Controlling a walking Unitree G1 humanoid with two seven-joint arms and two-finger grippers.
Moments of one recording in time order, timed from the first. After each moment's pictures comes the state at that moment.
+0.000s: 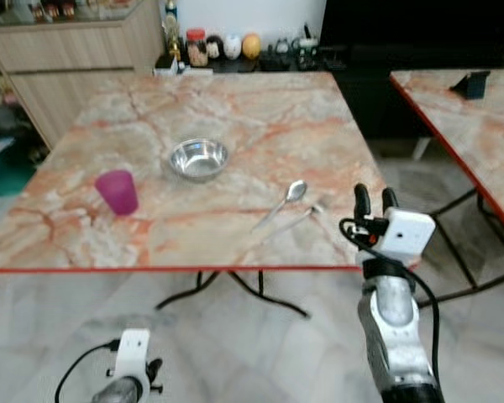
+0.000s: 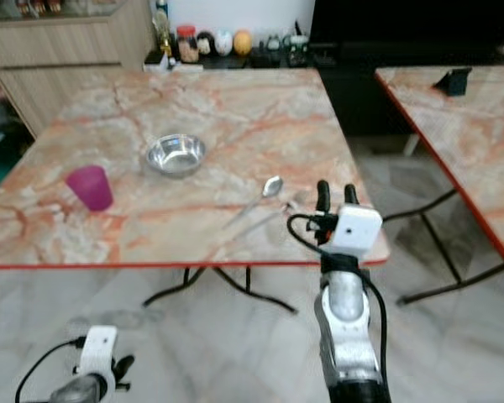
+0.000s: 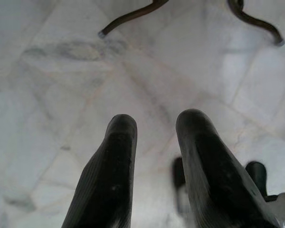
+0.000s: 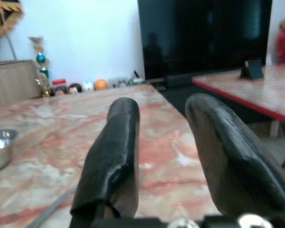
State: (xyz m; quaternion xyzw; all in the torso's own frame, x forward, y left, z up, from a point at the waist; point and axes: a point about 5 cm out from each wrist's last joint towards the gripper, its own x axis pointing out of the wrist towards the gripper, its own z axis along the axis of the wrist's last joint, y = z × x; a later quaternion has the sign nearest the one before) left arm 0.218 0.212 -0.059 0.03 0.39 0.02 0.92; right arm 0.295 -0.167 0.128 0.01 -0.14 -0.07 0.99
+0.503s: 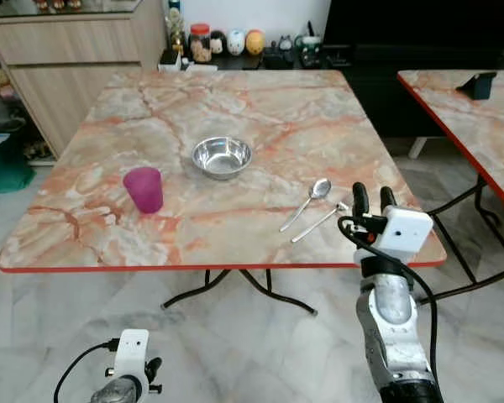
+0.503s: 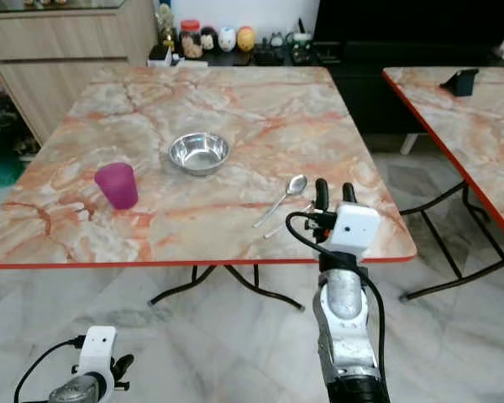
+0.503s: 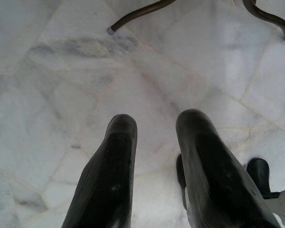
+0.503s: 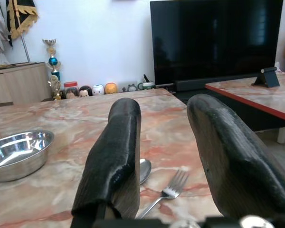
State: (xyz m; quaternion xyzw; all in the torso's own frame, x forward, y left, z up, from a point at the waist) left arm 0.217 0.214 -0.060 0.03 0.39 0.02 0.92; right arm 0.300 -0.159 0.134 0.01 -0.15 -0.06 0.99
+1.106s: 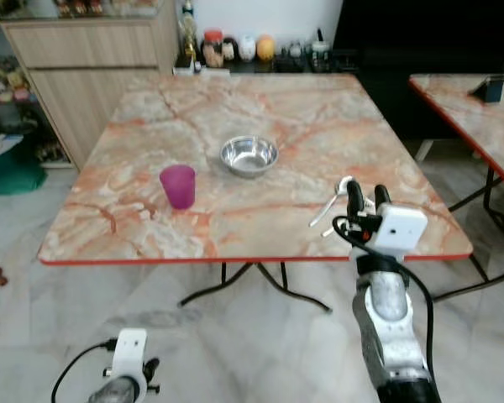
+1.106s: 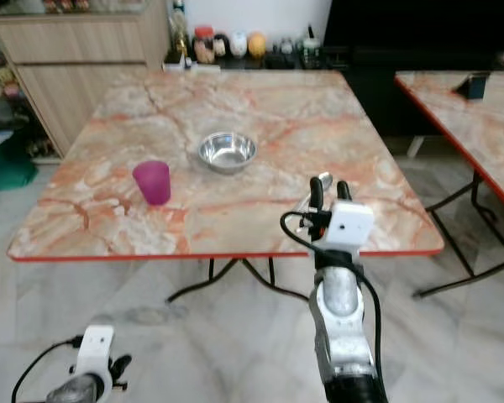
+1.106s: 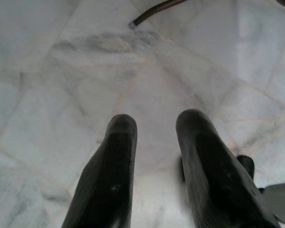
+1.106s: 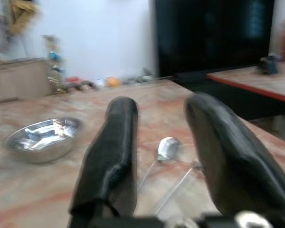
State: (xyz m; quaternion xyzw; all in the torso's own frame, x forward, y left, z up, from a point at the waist) left arm 0.215 0.209 -0.062 0.02 0.39 0.01 0.92; right arm 0.300 -0.162 0.131 0.01 -0.14 -0.06 0.99
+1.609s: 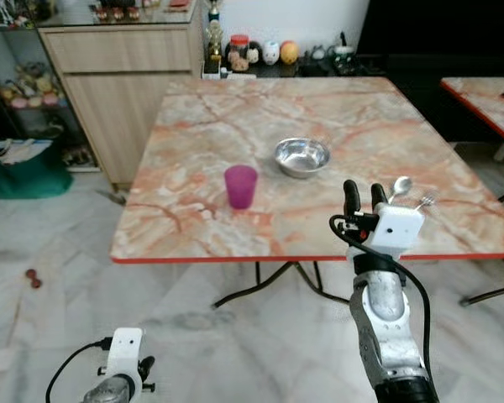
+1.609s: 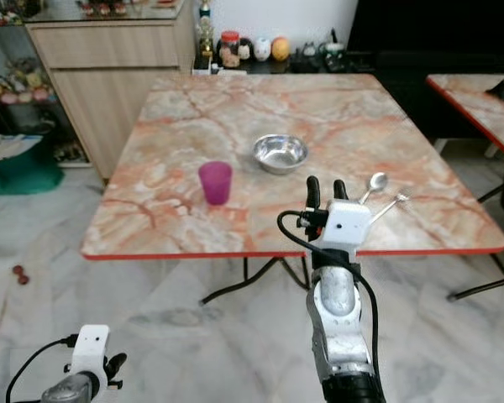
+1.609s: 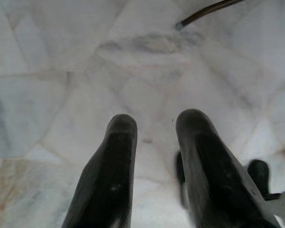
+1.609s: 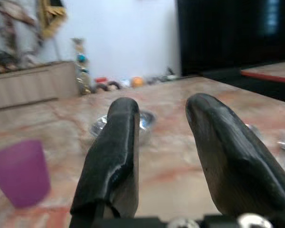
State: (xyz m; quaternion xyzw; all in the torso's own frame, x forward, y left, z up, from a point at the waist) left arm 0.217 0.213 -0.060 0.02 0.39 0.02 0.92; right arm 0.299 -0.159 0.130 0.01 -0.14 -0.06 0.99
